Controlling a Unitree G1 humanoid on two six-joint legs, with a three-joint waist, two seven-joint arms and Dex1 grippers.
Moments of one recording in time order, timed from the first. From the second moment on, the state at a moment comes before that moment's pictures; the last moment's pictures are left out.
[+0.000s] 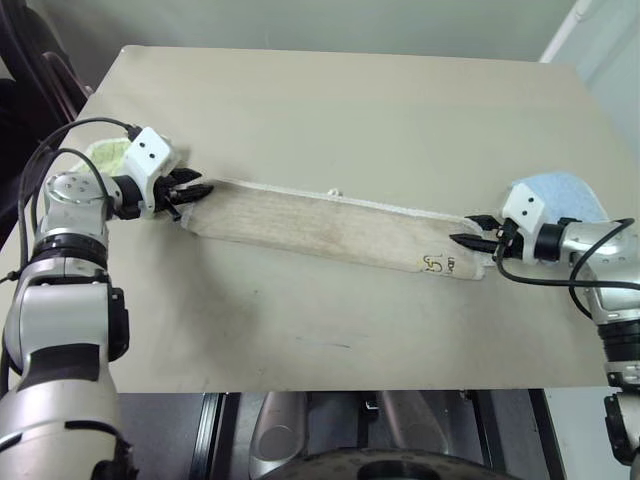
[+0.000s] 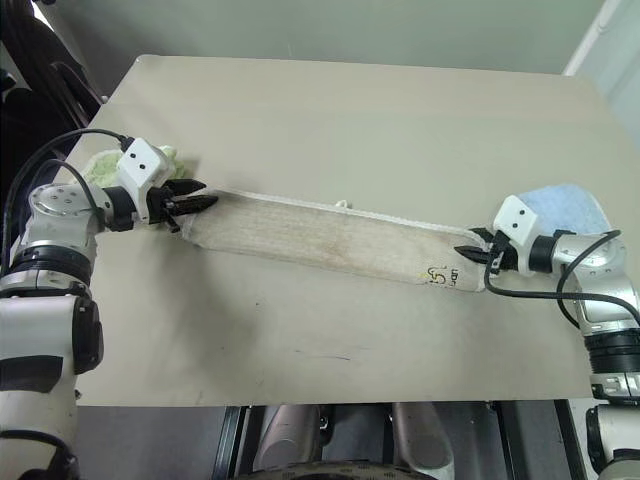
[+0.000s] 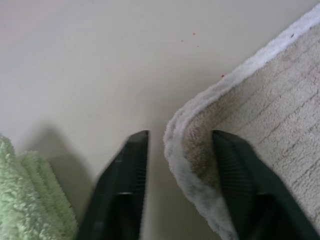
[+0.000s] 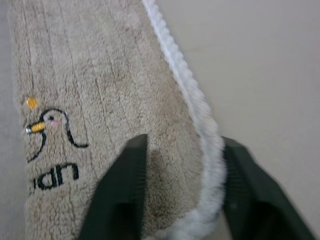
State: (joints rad) left arm -1.03 0.78 -0.02 1.30 0.05 -0.26 -1.05; right arm -0.42 -0.79 0.02 0.19 0.19 0.19 1.08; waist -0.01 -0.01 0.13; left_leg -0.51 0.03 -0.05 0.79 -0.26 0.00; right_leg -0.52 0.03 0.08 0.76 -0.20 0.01
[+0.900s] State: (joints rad) left arm -0.79 0.61 0.15 0.73 -0.35 0.10 -1.46; right arm -0.27 -0.51 -0.48 -0.29 1.31 1.32 0.35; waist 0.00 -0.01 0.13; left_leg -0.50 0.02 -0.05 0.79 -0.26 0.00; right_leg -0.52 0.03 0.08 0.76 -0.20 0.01
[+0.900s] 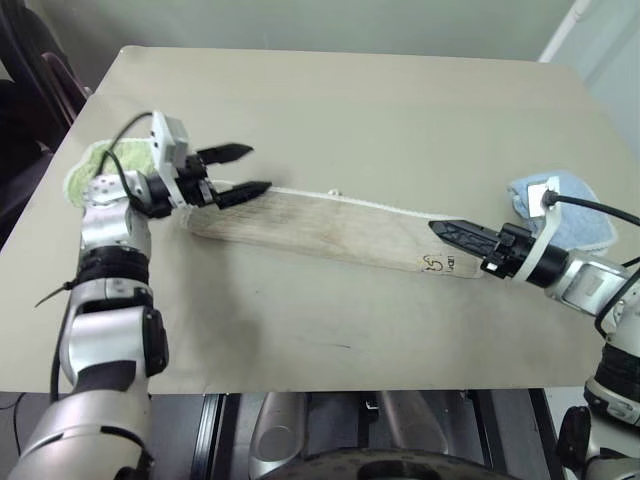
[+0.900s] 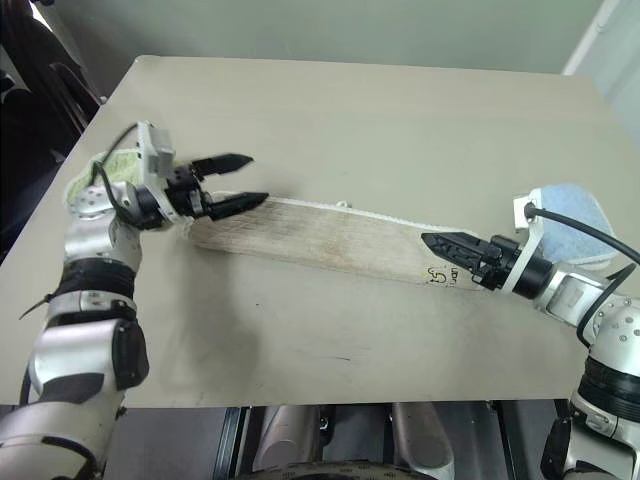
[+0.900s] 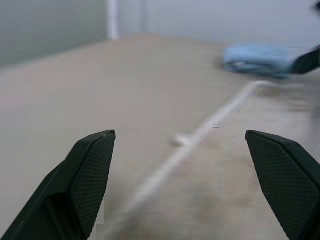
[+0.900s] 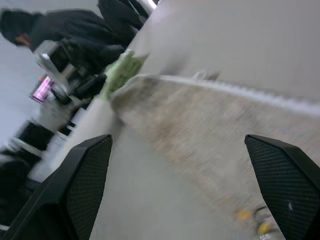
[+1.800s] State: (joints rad) left arm -0.50 0.62 -0.05 0.22 -0.41 0.26 -1.50; right arm 0.20 -0.51 -0.38 -0.31 1.96 0.89 -0.26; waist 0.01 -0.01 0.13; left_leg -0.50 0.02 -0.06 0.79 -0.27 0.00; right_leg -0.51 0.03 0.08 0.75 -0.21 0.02
